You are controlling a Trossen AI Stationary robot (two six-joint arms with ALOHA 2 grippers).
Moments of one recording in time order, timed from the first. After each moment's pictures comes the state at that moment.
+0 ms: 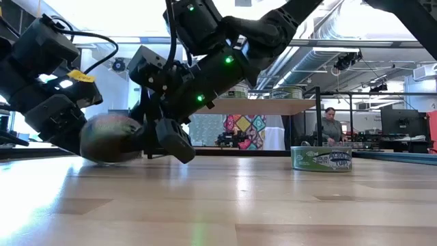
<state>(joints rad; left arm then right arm) -0.18 1.15 0.07 0.28 -0.33 -0.52 0.12 2.30 1.51 0.24 0.21 -0.79</state>
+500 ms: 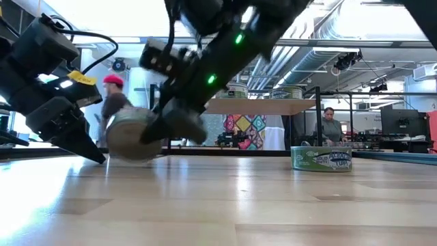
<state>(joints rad) -0.19 1.15 0.08 0.28 -0.36 -0.49 0.18 2.21 1.51 0.00 0.39 -0.50</state>
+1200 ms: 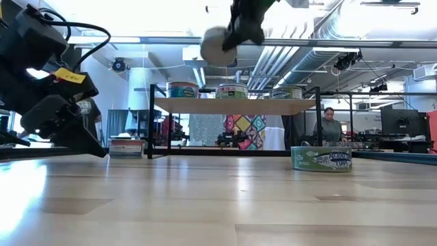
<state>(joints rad) -0.29 1.15 0.08 0.30 -0.50 -0.49 0.04 1.71 1.51 -0.51 0.78 -0.62</state>
